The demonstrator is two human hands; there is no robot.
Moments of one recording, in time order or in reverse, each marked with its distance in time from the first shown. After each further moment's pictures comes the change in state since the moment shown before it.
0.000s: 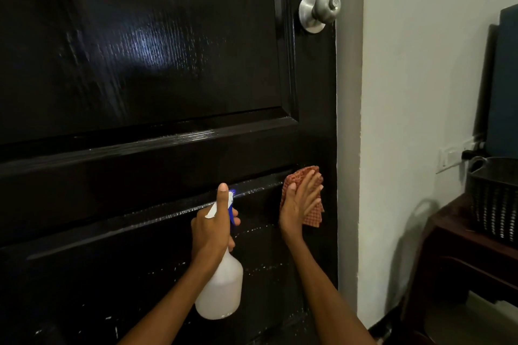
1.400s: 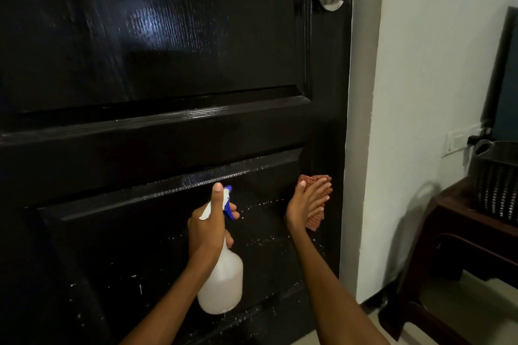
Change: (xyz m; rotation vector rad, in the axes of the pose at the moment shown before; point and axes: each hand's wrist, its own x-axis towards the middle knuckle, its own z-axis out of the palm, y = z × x) left_hand -0.032 -0.032 -0.051 -0.031 -0.022 0.010; right_hand -0.036 0.025 0.010 -0.020 0.032 0.353
